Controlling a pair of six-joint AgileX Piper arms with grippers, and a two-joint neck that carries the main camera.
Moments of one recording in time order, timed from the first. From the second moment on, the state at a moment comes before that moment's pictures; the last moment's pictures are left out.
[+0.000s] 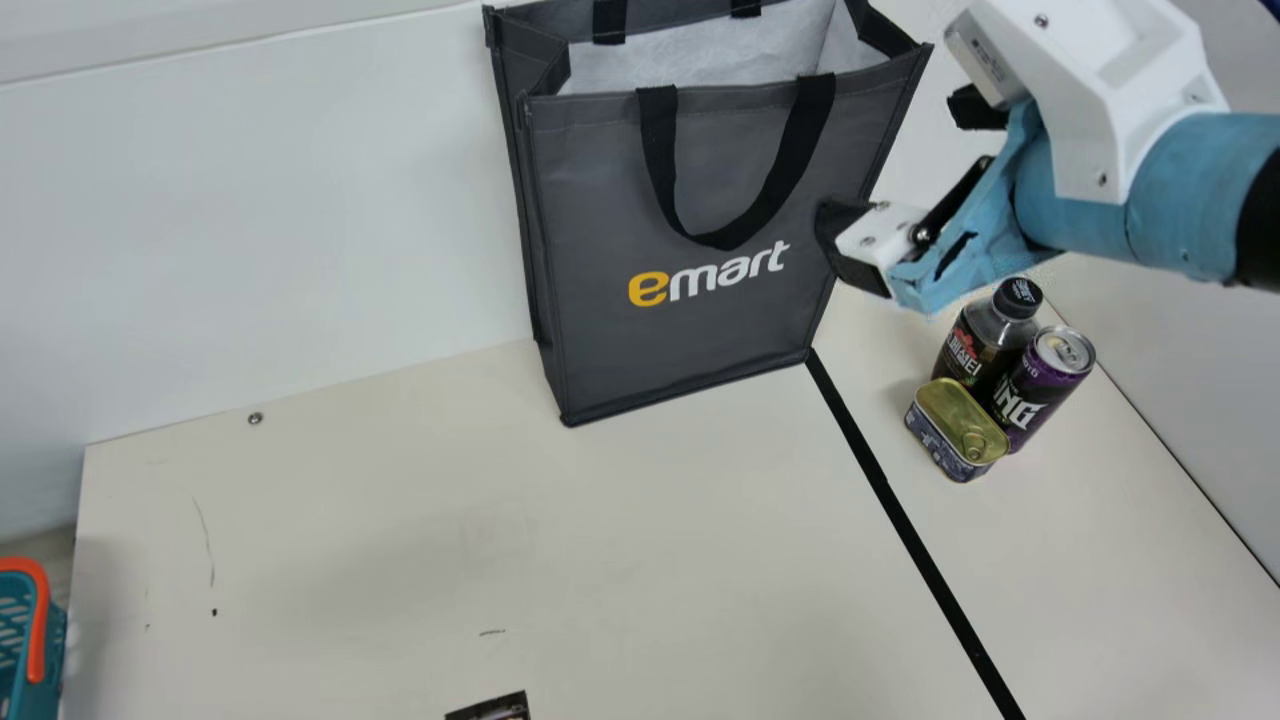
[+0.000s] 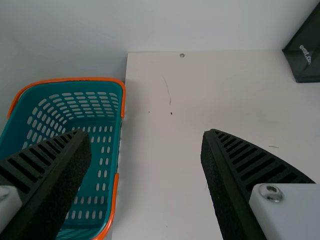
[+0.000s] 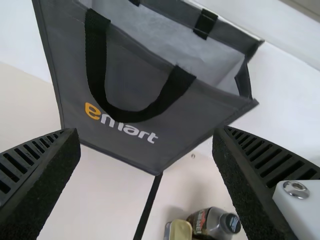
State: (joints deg) left arm -1.6 43.2 -69.0 -1.5 69.5 2.7; right arm -8.7 80.2 -114.5 15.3 70.0 -36.4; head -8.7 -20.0
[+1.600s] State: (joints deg) left arm -1.6 43.2 -69.0 -1.5 69.5 2.7; right arm -5.7 104.0 -134.2 24.8 69.8 -66.8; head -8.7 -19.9
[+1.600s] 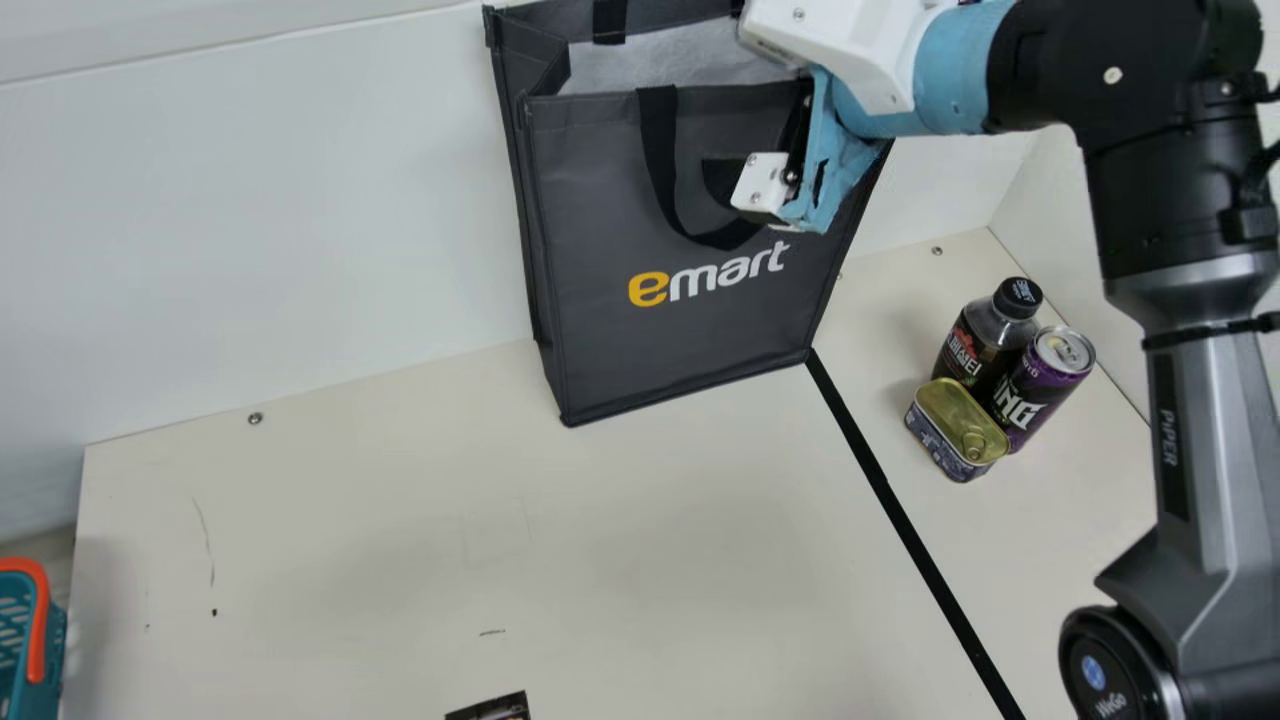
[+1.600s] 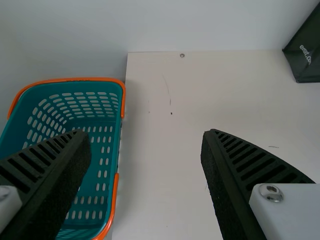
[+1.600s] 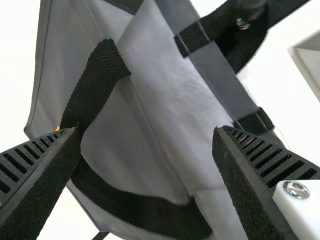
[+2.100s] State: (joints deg) left arm -1.6 43.2 -69.0 -1.5 69.5 2.7; right arm -4.6 109.6 -135.1 26.6 69.8 -72.4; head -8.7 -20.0
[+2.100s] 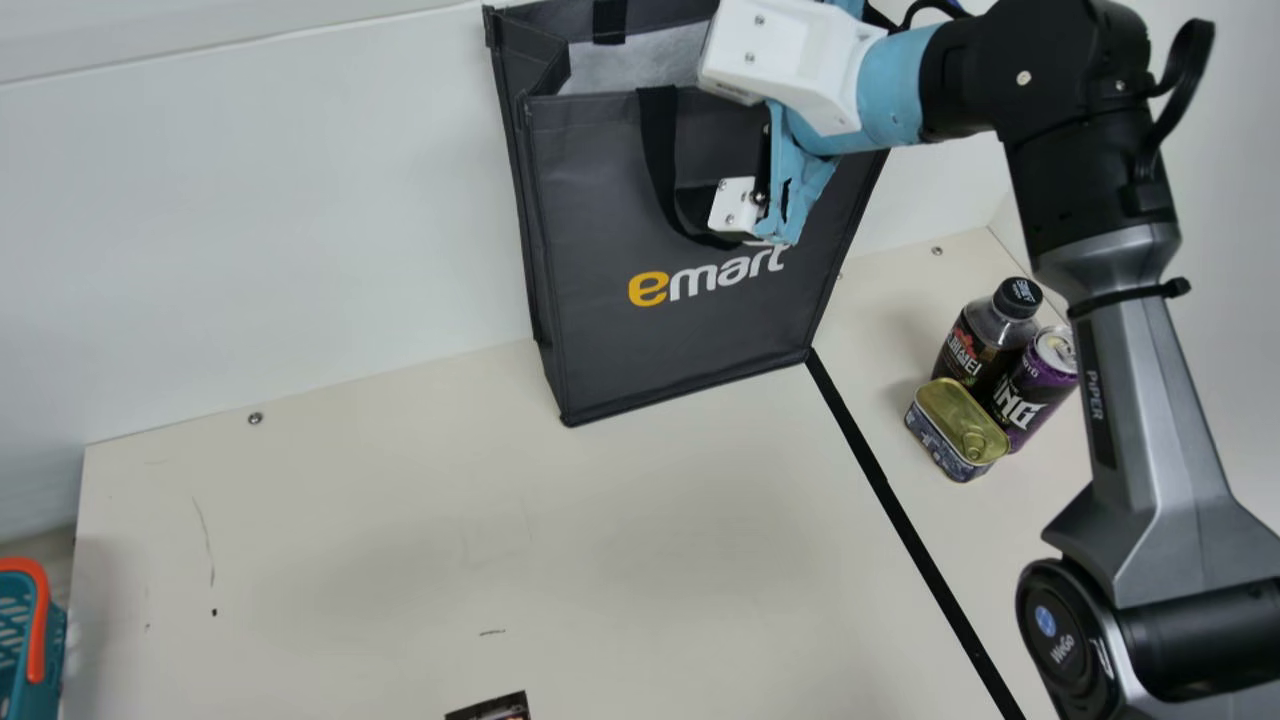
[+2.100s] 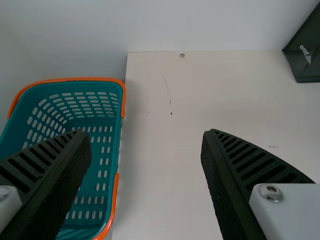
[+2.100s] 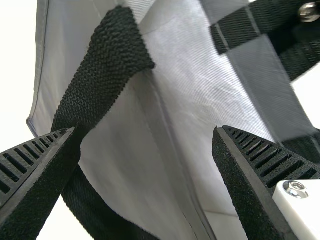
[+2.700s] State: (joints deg) left arm -1.6 43.2 -69.0 -1.5 69.5 2.7; right arm -4.6 111.2 -134.0 28.1 69.8 -74.5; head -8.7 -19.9
